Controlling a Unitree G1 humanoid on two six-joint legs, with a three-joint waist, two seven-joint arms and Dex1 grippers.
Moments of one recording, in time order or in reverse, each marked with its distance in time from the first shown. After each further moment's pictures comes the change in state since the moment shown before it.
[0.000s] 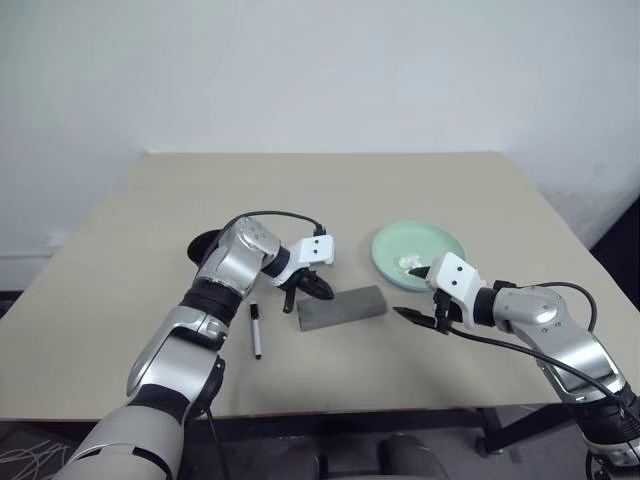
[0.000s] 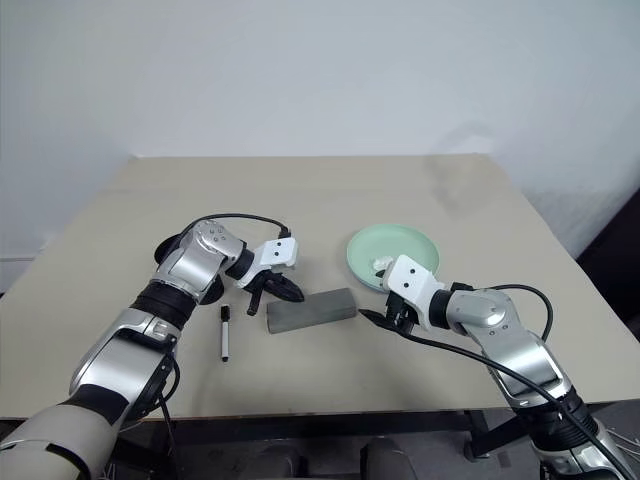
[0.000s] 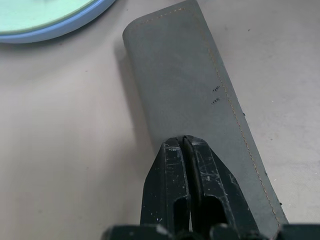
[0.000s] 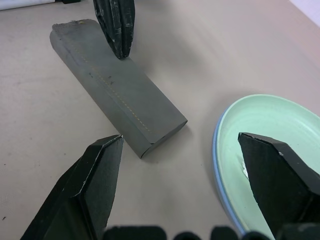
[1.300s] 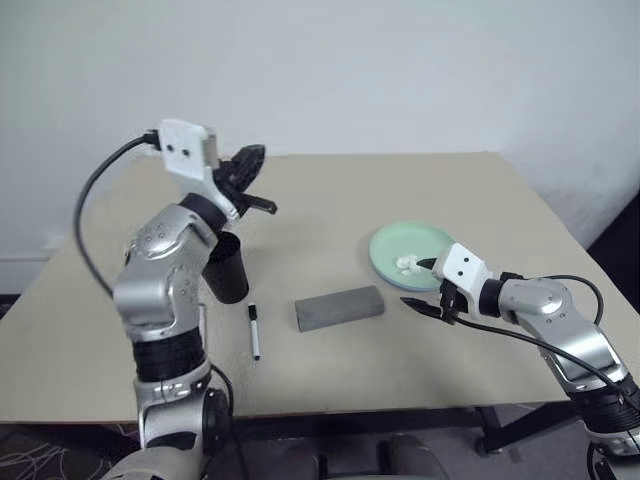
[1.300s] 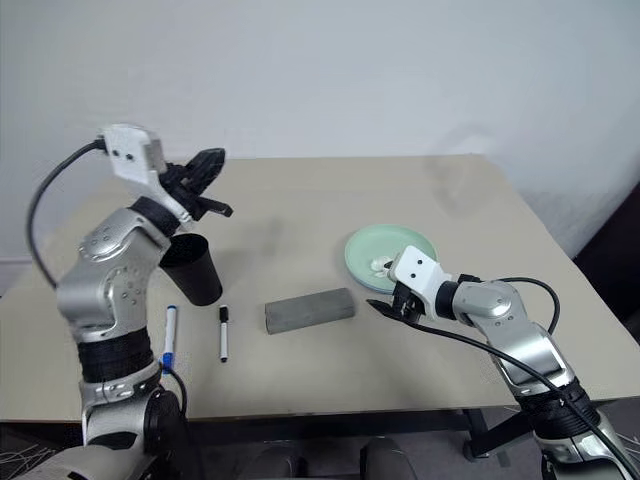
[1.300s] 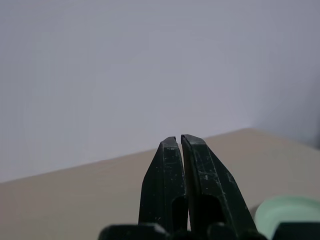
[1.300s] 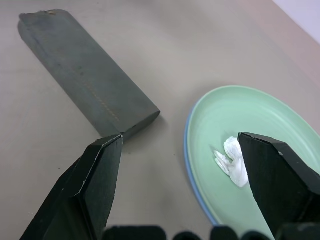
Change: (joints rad) left arm 0.353 -0.086 0.683 -0.992 -0.509 0.513 1.027; right arm -0.047 -0.008 -0.020 0.101 -0.011 -0.049 0.007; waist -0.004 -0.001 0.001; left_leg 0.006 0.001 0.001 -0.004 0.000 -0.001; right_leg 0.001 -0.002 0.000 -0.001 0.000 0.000
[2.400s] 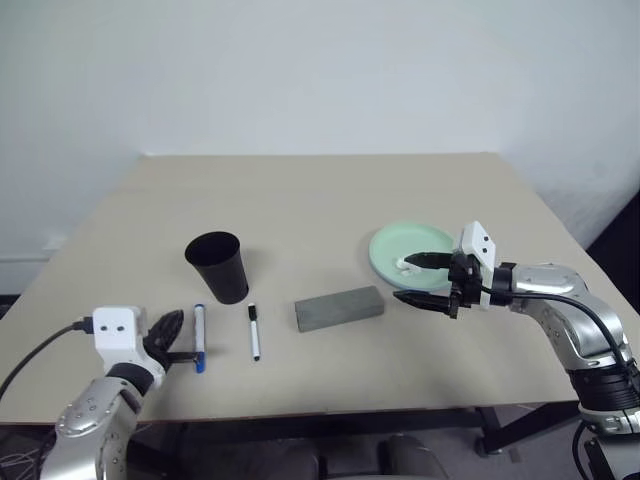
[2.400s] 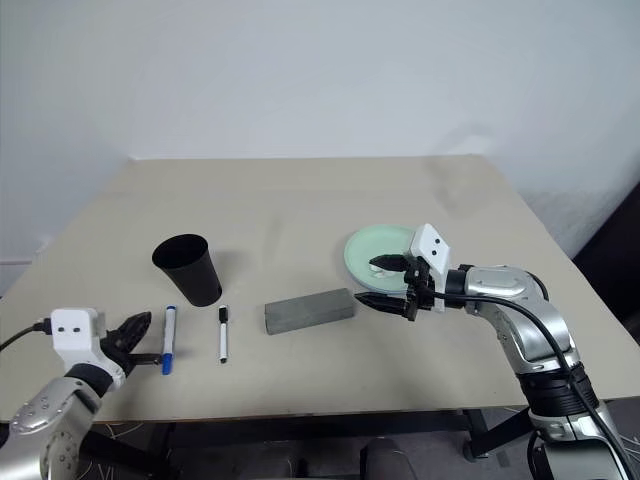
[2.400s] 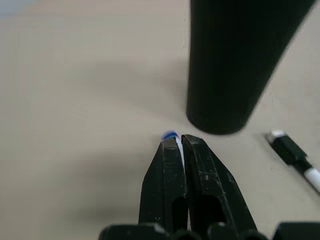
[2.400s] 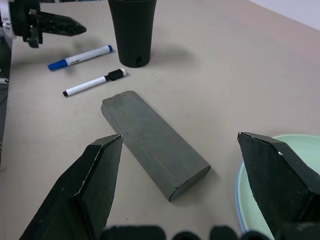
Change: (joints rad) left arm 0.789 -0.012 0.128 -0.022 -0.057 -0.234 0.047; right arm -0.068 0.038 -0.102 0.096 0.276 0.032 0.227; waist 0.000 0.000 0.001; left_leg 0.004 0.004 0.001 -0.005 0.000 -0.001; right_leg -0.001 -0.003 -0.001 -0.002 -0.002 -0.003
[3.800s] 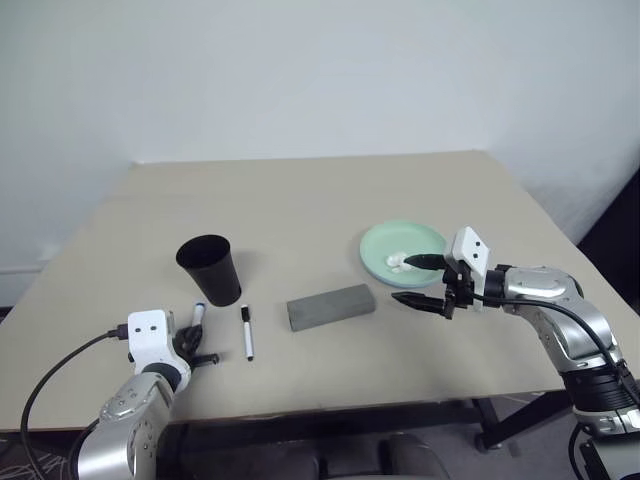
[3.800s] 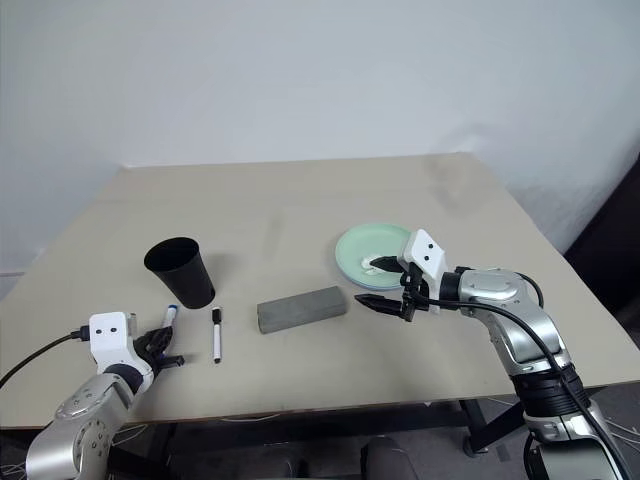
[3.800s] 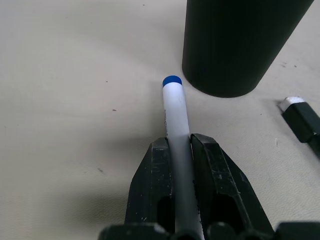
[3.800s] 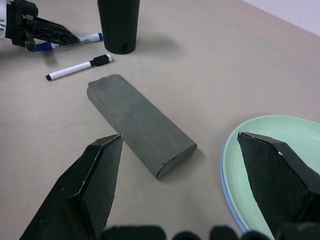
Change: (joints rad) left arm -0.067 -0.028 -0.027 0.076 -0.026 0.124 0.171; right arm 0.004 0.019 0.026 0.025 -0.066 -0.054 -0.031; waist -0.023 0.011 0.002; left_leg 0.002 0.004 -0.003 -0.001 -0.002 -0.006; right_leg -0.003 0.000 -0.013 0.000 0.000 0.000
